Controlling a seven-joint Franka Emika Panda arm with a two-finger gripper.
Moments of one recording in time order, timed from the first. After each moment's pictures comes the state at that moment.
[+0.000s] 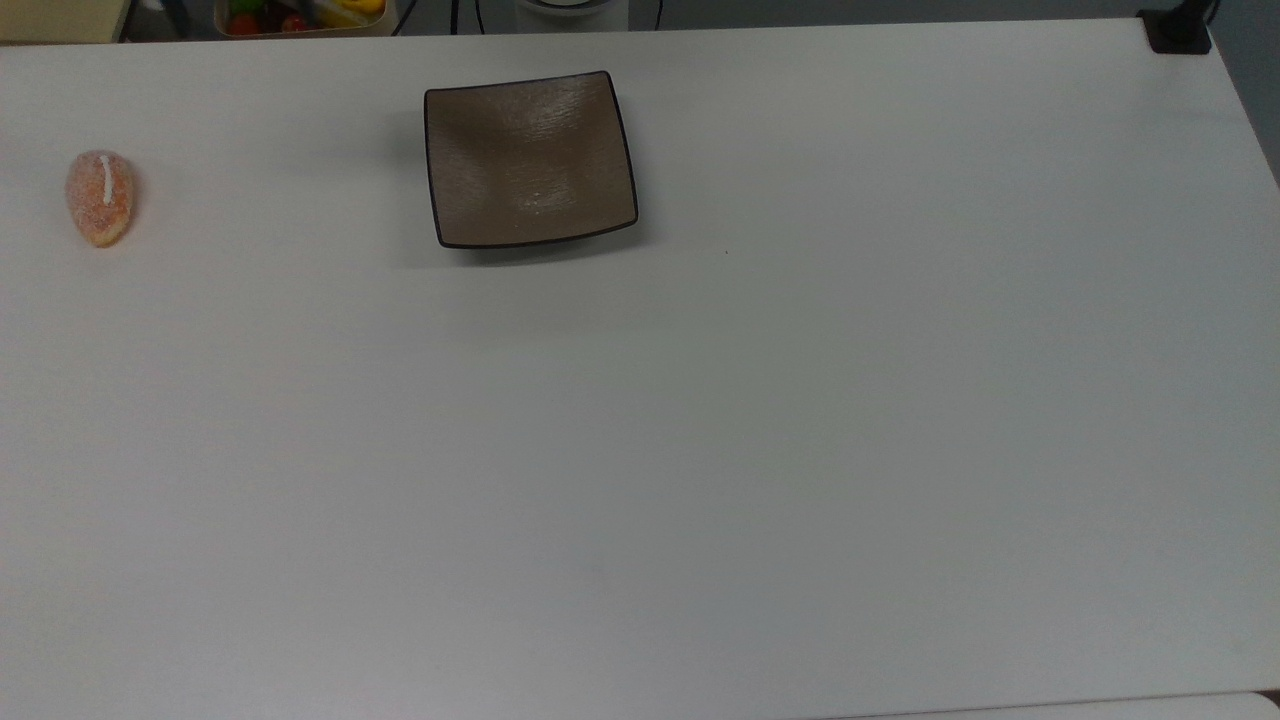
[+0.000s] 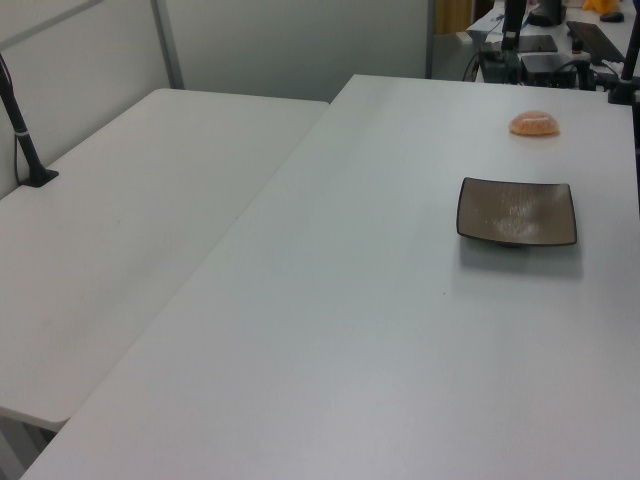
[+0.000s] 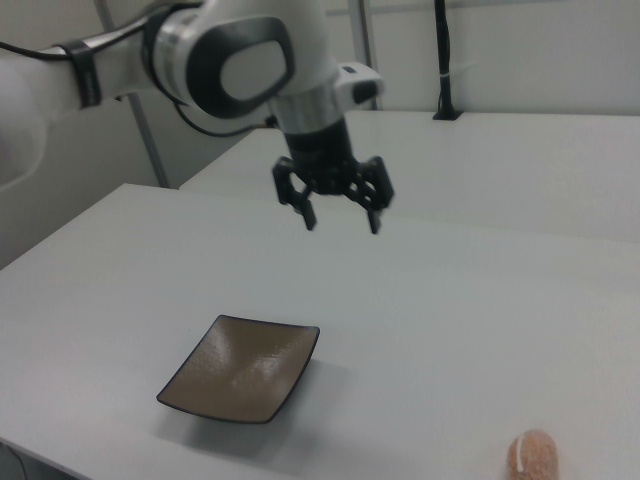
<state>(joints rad) -0.18 0.00 -0.12 -1.65 0.03 1.78 -0.53</state>
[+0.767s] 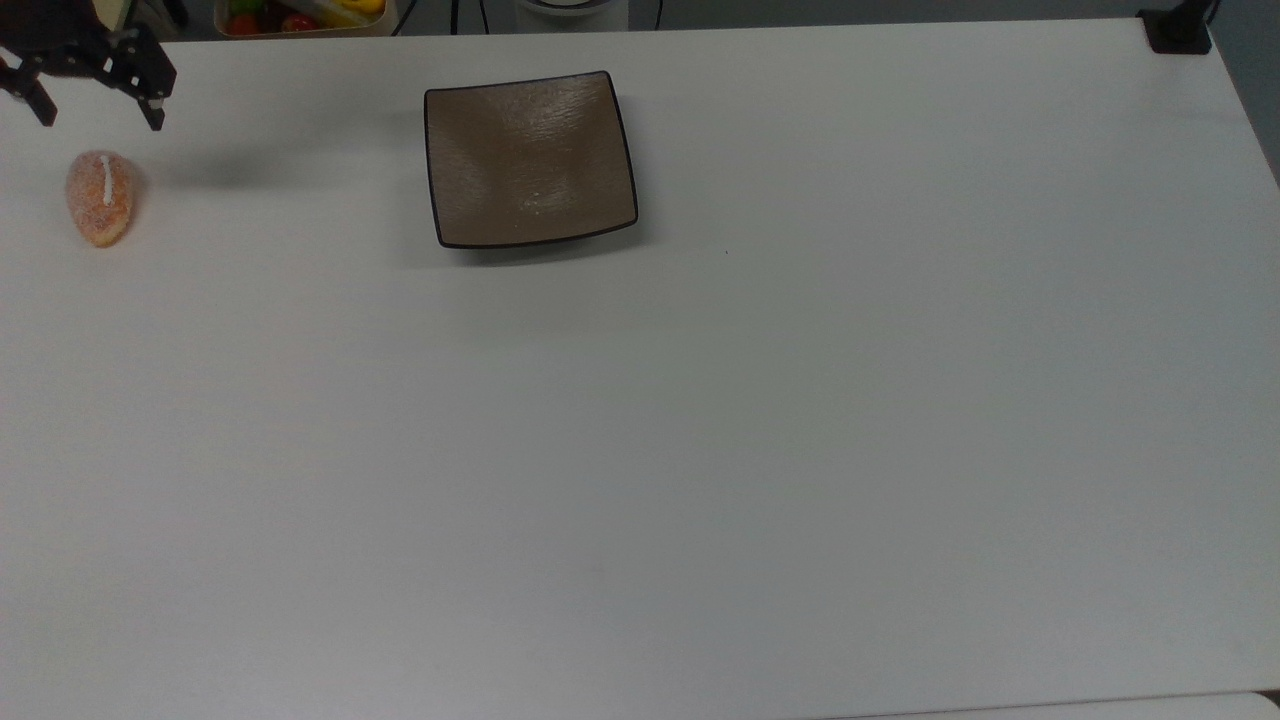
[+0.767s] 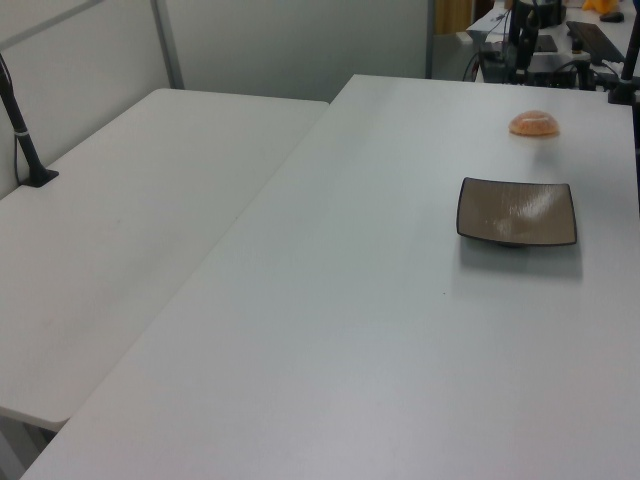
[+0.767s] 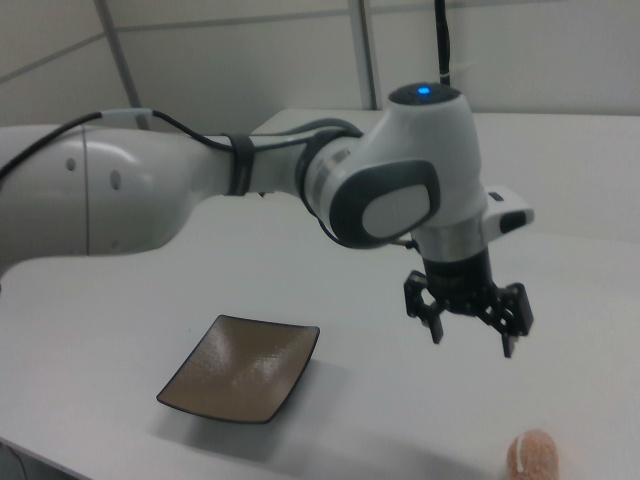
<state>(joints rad) -0.31 0.26 -0.24 -1.66 0.03 2.02 -0.66</state>
